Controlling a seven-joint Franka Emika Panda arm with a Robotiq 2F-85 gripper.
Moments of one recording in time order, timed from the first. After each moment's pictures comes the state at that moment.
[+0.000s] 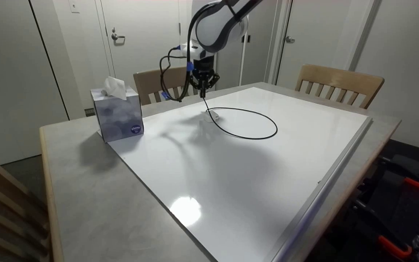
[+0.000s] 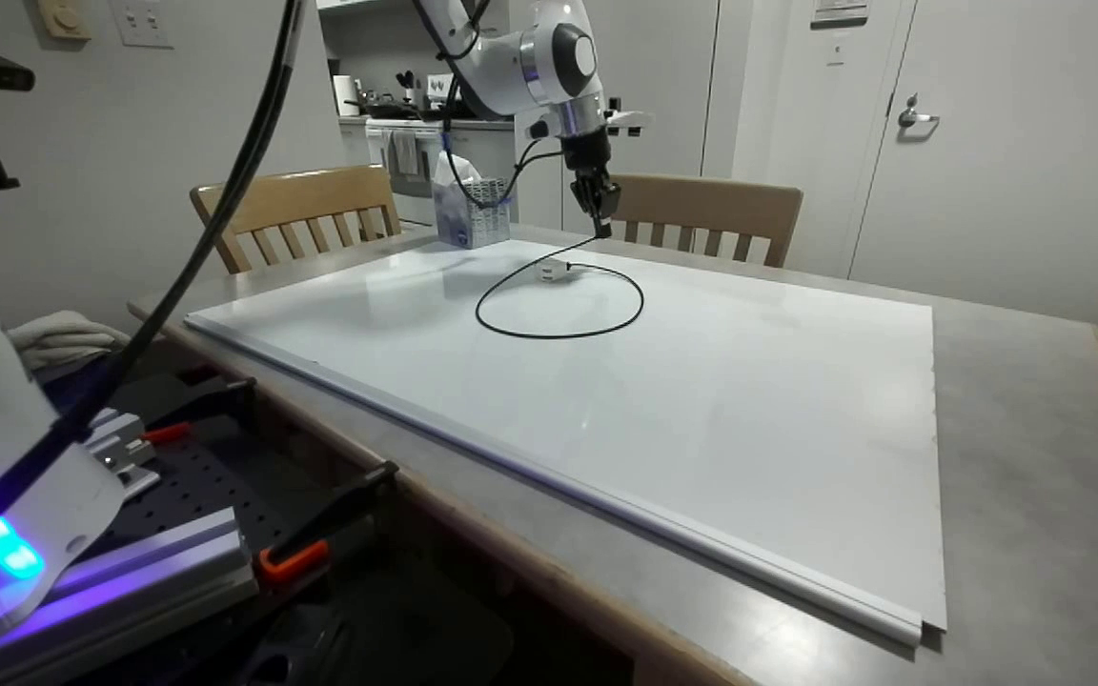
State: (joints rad) arm 0.03 0.92 0.07 -1.32 -0.33 2.41 -2.42
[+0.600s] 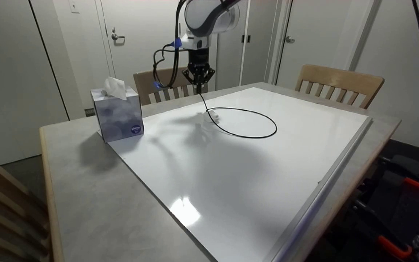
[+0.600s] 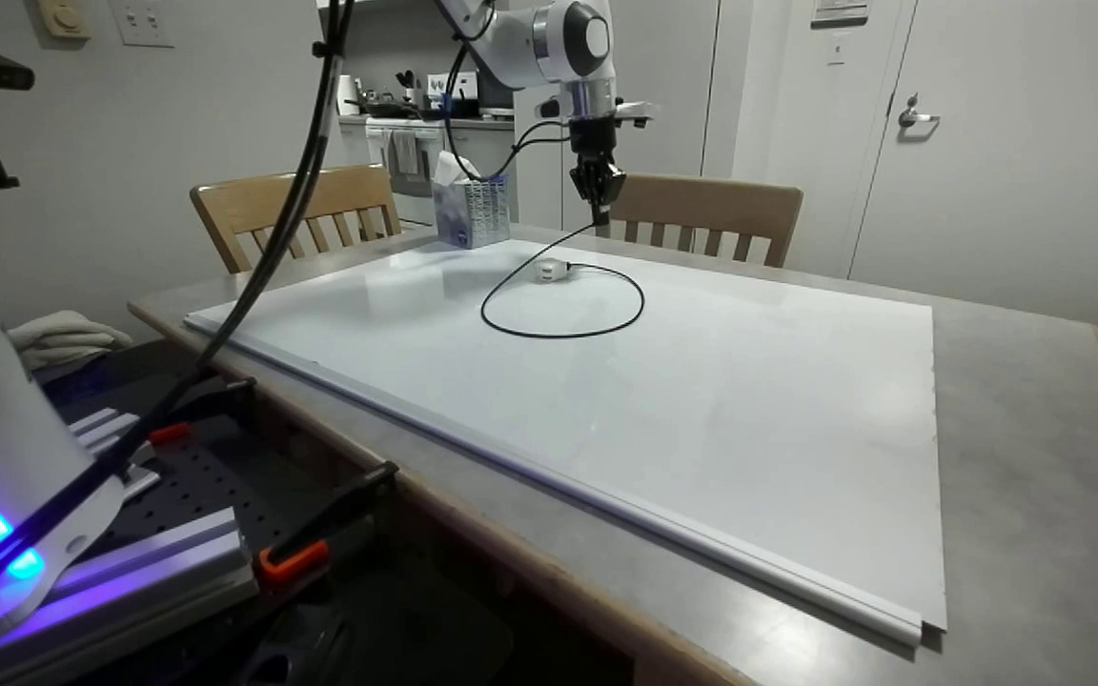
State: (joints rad) arm 0.02 1.01 0.13 -1.06 -0.24 2.17 -2.61
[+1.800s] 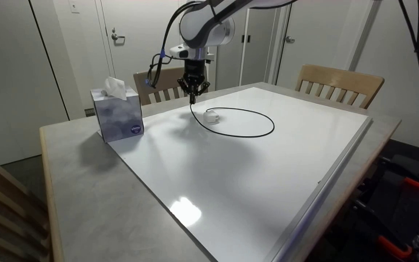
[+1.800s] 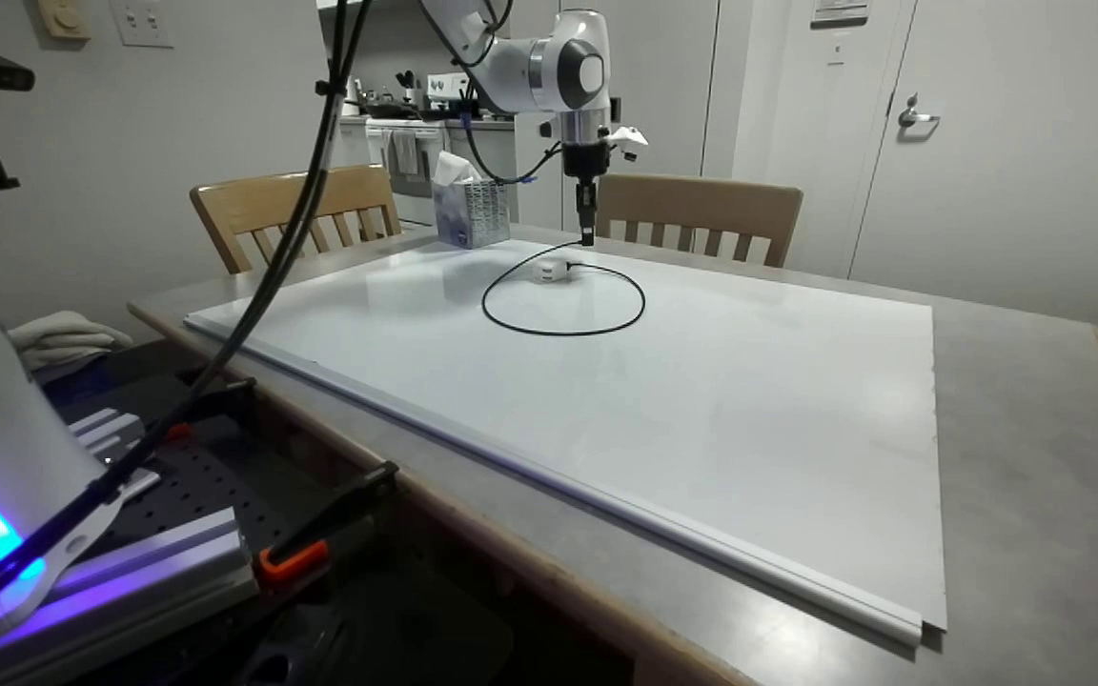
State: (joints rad) arm 0.05 1.11 0.10 -0.99 -0.13 2.20 -2.04
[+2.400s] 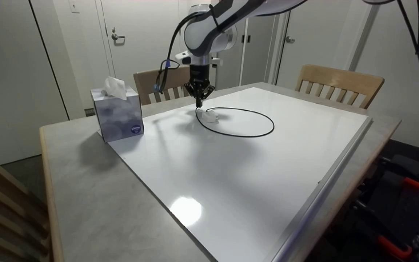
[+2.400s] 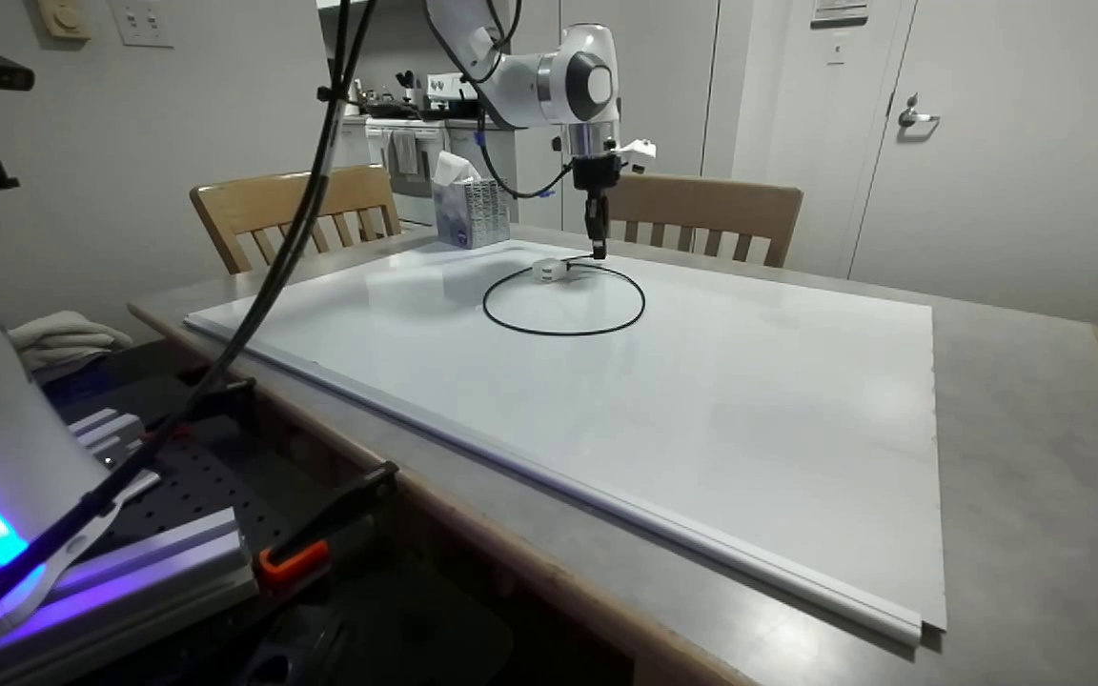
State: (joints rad) arm 0.05 1.14 0.05 -0.98 -0.15 2.19 -1.91
